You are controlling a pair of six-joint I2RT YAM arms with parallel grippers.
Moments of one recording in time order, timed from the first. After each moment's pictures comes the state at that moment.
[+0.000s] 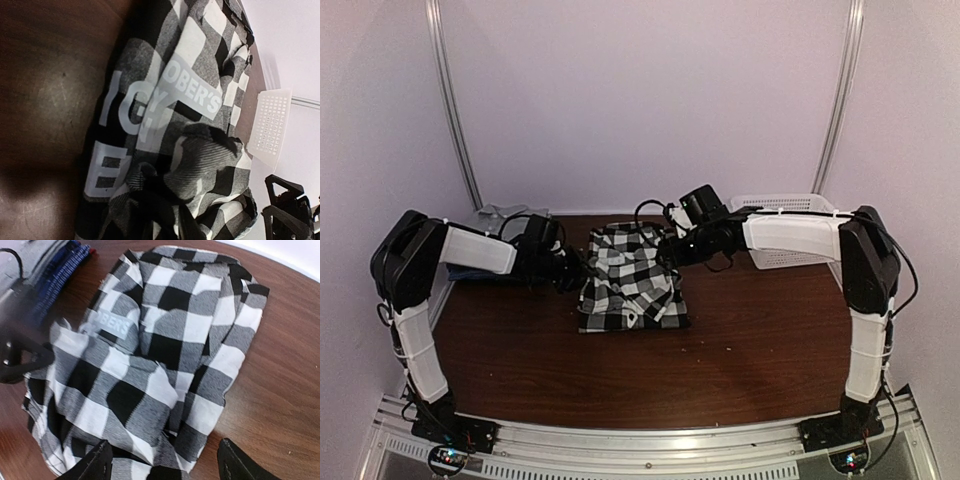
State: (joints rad) left arm -0.46 1.92 1.11 0.08 0.39 -1.14; right arm 0.67 2.00 1.56 -0.35 -0.05 0.26
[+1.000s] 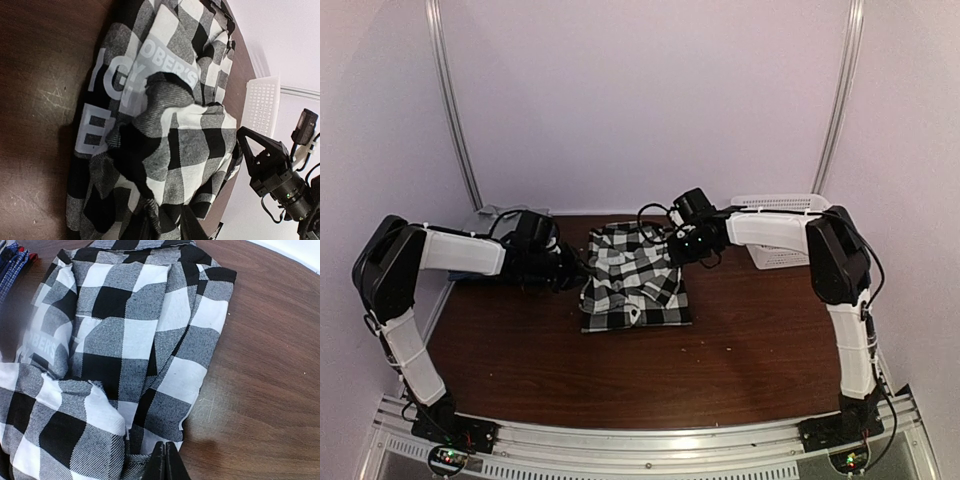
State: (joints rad) left arm -0.48 1.79 1.04 0.03 0.39 -1.14; right arm 0.62 2.20 1.75 -0.43 0.06 0.26
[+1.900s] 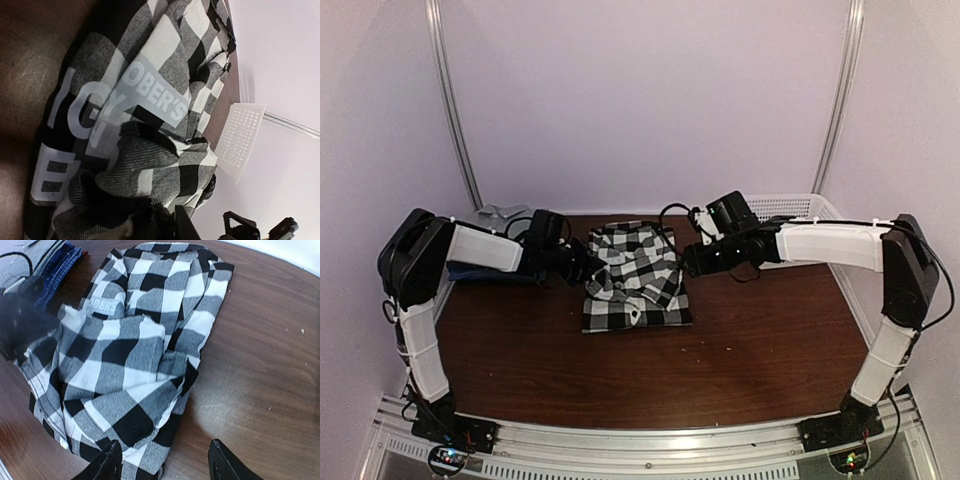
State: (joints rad) left arm -0.48 1.96 1.16 0.17 0.42 -1.38; right arm 0.65 1.78 1.31 -0.31 -0.01 0.29
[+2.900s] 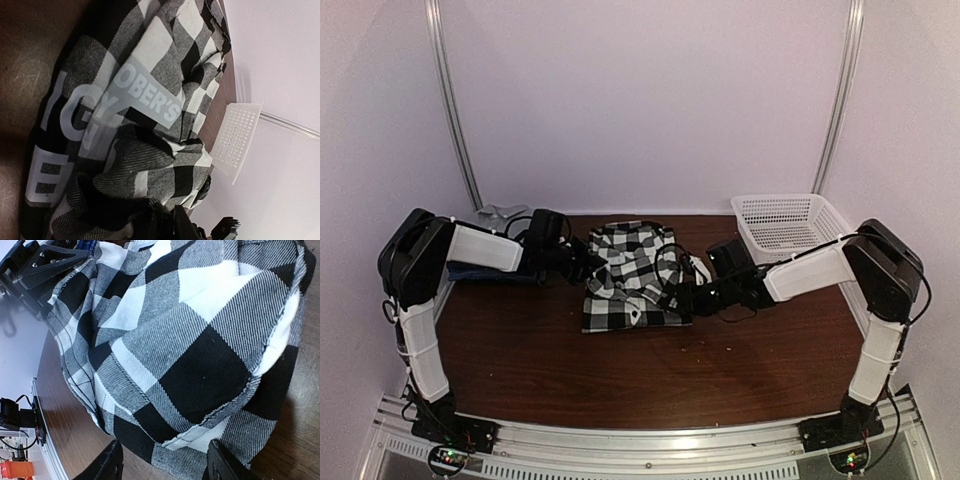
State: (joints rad) left arm -0.48 1.96 1.16 0.19 0.42 -1.39; right arm 0.68 1.85 0.97 0.17 -0.40 0.58
